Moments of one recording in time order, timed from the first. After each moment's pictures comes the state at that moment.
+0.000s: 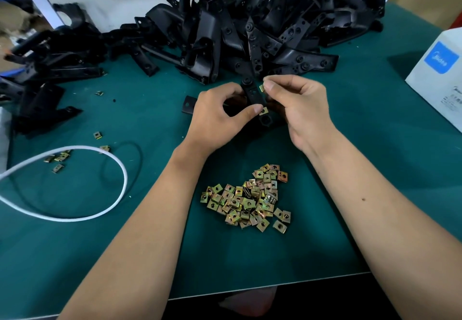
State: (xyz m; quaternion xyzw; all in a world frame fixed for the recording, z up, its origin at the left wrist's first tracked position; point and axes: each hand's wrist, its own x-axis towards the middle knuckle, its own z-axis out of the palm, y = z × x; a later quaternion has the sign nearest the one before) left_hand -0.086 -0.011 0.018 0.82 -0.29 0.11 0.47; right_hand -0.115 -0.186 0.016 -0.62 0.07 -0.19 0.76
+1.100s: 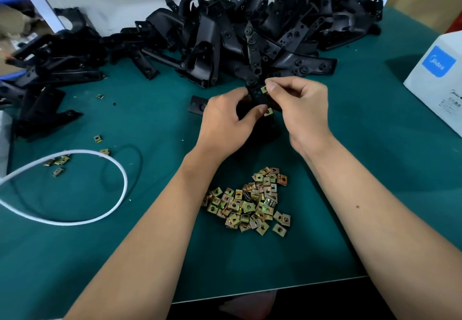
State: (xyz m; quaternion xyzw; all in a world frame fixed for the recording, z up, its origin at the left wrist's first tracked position) left_hand -0.090 -0.030 0.015 0.85 -0.26 0.12 0.43; right_hand -0.115 -0.182 0.019 -0.67 0.08 -0.26 0.69
